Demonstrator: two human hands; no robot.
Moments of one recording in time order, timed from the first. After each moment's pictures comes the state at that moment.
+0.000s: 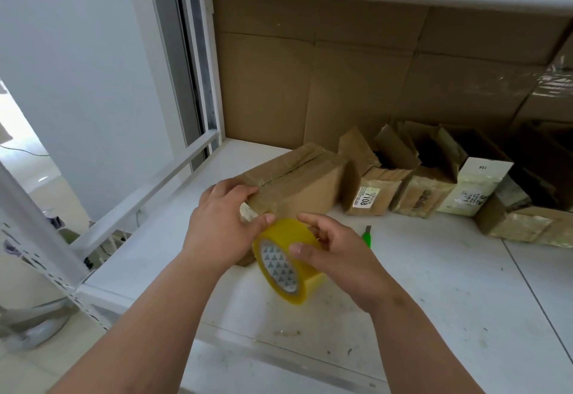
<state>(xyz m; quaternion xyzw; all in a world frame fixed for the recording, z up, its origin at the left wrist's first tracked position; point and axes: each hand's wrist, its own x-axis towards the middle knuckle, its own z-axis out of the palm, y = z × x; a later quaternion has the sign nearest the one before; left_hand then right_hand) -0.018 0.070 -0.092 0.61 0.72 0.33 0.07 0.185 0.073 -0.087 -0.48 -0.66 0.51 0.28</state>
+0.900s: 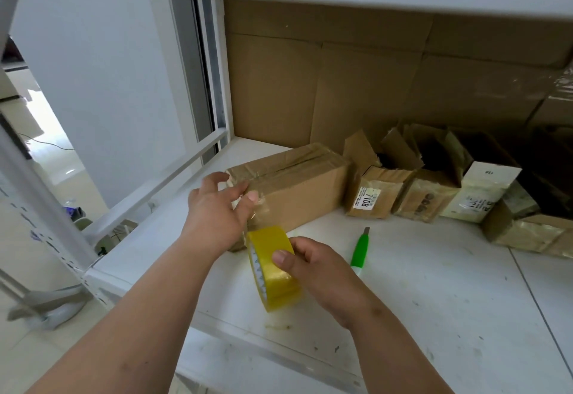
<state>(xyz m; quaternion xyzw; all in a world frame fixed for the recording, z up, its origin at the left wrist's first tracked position) -0.010 0.068 -0.084 0.53 0.76 0.34 0.13 0.180 0.061 -0.105 -0.41 -0.66 0.57 0.26</state>
